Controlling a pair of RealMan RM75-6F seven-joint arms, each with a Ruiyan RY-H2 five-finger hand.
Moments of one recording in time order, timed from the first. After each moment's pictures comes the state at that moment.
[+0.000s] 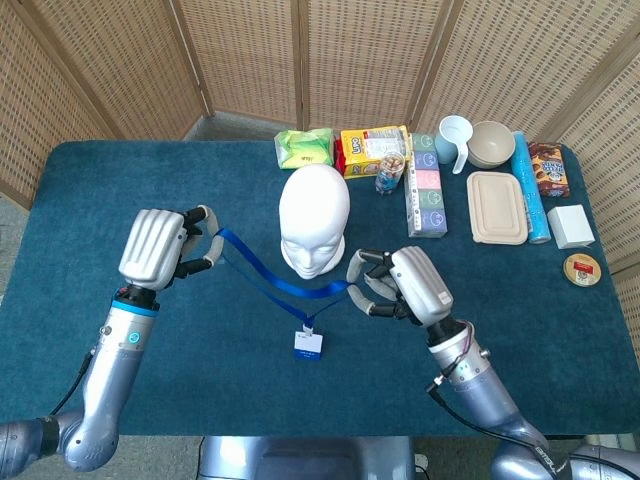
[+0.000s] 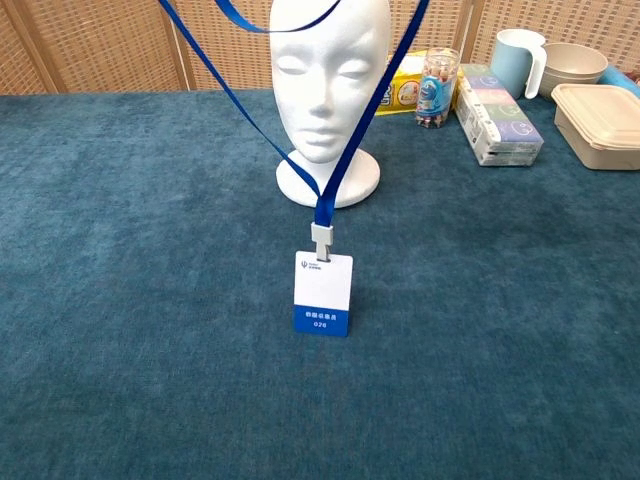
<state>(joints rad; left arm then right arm) -0.69 -1.29 -0.37 -2.06 1.04 1.38 0.47 0.61 -1.27 0.37 -2.07 -1.28 1.17 0.09</state>
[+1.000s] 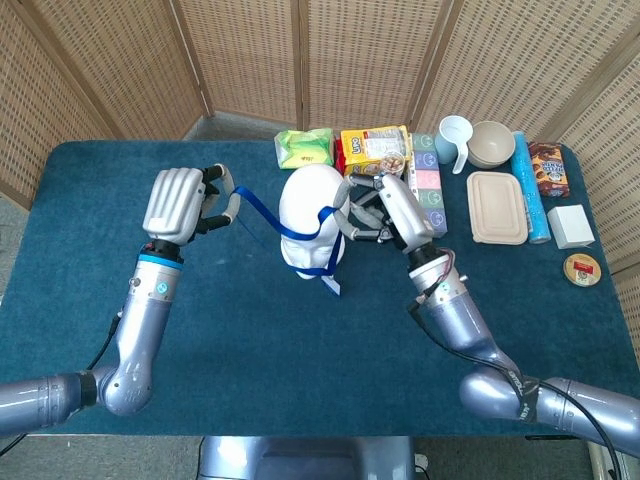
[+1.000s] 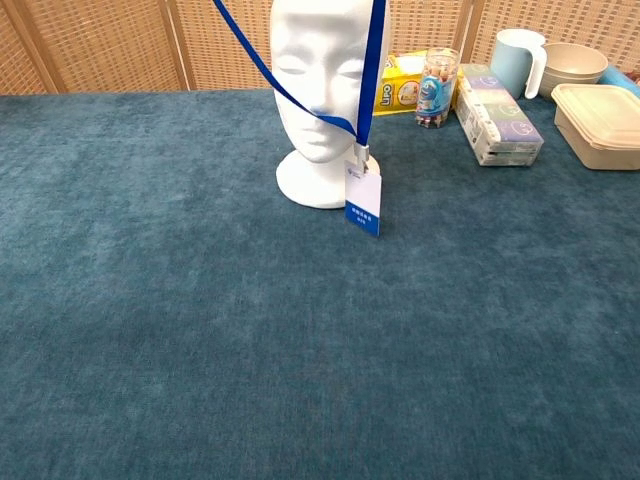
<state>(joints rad) -0.86 -1.37 -0.50 -1.84 0.83 1.29 0.46 0.82 -1.31 0.57 -1.80 -1.00 0.99 0.27</state>
